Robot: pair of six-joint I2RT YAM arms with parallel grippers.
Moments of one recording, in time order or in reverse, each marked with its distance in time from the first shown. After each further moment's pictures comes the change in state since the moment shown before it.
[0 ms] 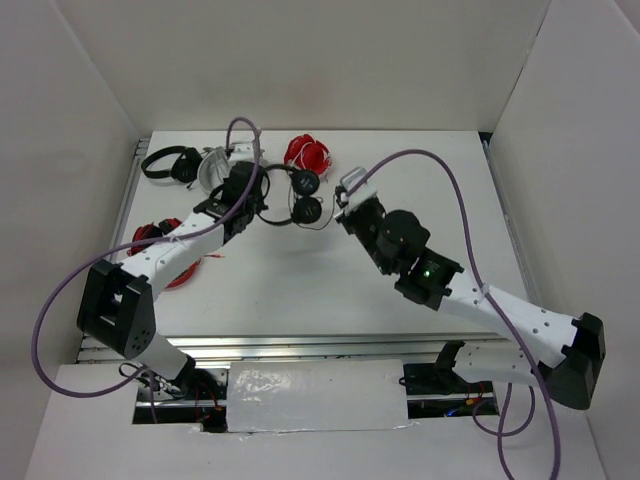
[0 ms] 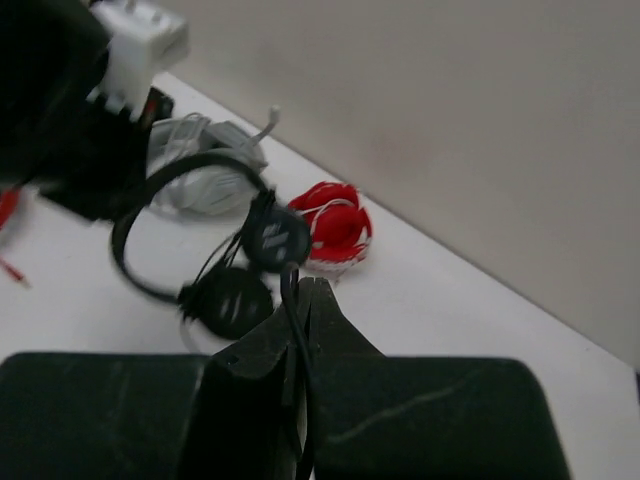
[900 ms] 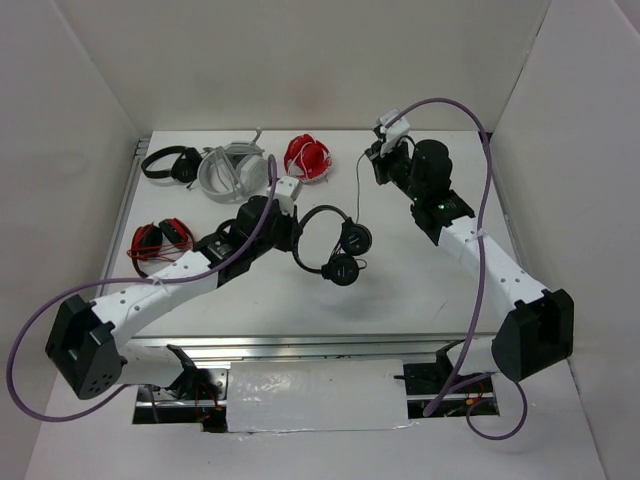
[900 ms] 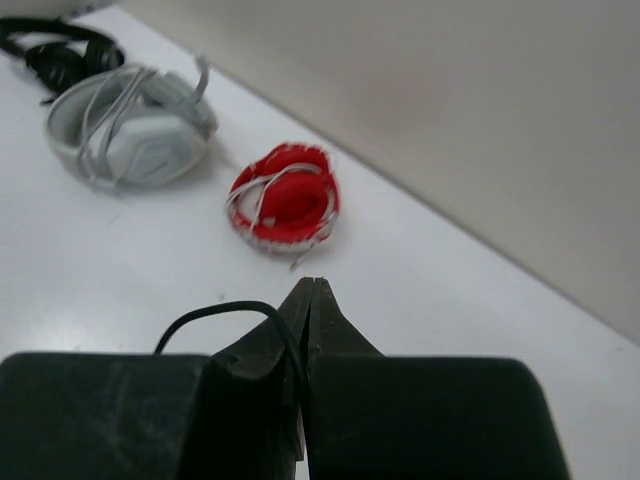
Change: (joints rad) left arm -0.285 -0.216 -0.207 0.078 0.326 0.107; right arm -0.576 0.273 0.259 -0.089 -0.583 0.072
